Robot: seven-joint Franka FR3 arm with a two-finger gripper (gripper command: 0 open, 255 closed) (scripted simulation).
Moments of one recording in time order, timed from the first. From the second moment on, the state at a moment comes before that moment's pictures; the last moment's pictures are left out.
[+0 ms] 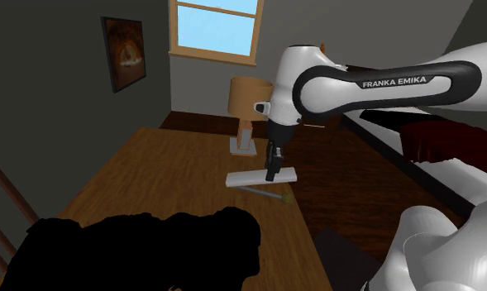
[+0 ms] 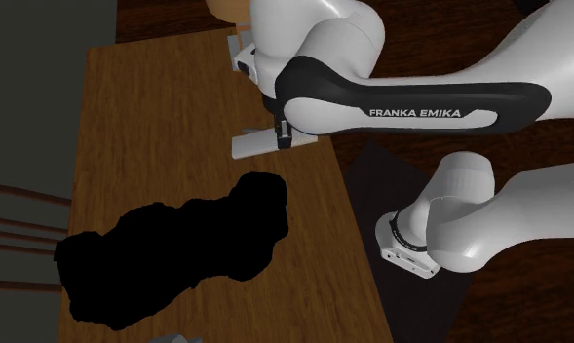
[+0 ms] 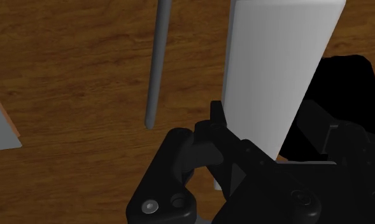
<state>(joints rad) 0.30 -0.47 -0.10 -2.37 0.00 1.90 -0.52</state>
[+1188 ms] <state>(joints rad) 0.31 -0.47 -0.09 -2.12 0.00 1.66 -0.51</state>
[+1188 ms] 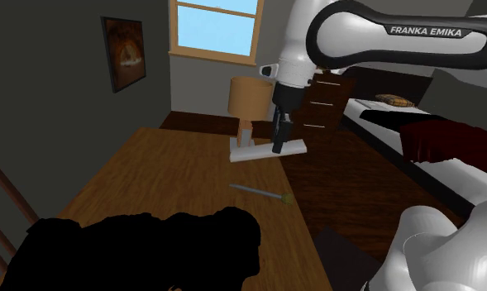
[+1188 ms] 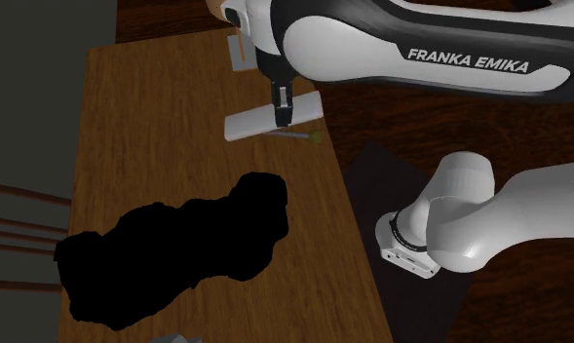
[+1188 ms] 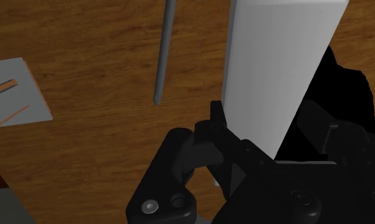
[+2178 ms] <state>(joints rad) 0.41 -0.57 0.15 -2.17 0.12 1.62 -0.20</state>
